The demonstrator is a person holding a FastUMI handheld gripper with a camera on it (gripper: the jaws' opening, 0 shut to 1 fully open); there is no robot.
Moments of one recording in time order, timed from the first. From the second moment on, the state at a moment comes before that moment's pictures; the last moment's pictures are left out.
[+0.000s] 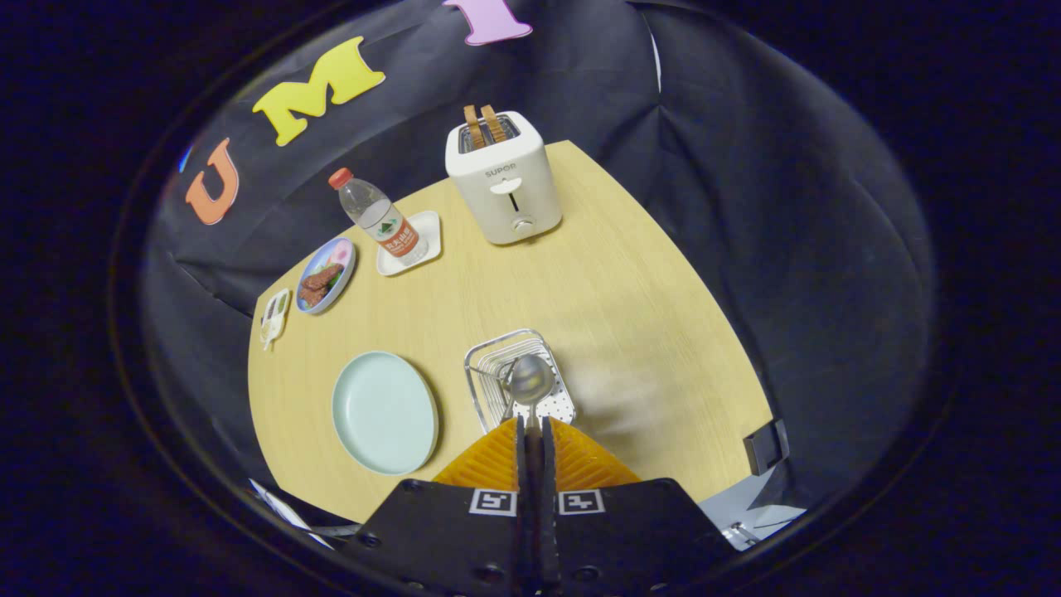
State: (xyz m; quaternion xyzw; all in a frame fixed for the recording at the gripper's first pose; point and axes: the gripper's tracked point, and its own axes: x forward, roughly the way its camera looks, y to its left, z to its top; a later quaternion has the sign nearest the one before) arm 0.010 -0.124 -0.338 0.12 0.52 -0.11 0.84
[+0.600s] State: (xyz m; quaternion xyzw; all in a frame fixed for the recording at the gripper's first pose) arm 0.021 -0.107 -0.322 0.11 0.49 -0.09 0.86
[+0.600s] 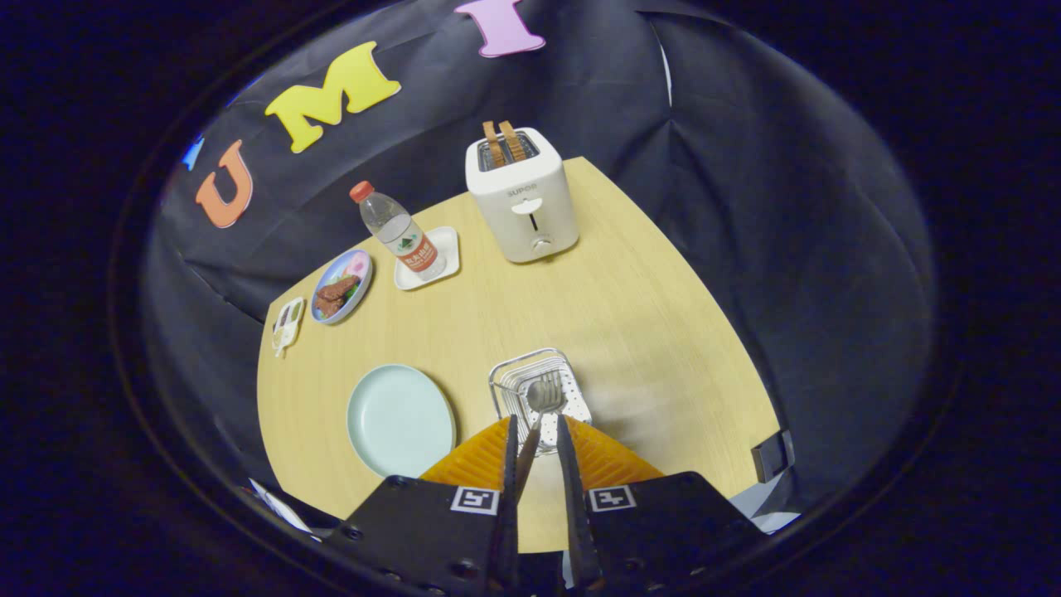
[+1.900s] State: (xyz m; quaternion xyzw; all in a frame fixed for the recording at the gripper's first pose) arm 0.009 0.120 -0.056 -0.07 0.04 0.02 1.00
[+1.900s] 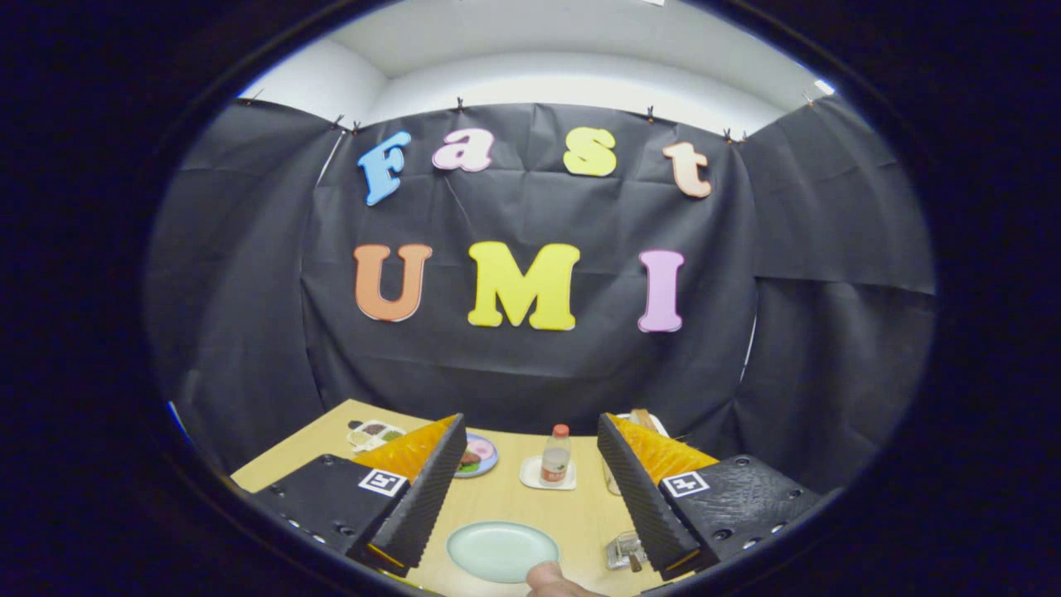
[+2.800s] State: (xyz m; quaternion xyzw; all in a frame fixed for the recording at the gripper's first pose) arm -0.019 0.111 0.002 -0.07 -0.04 0.02 1.00
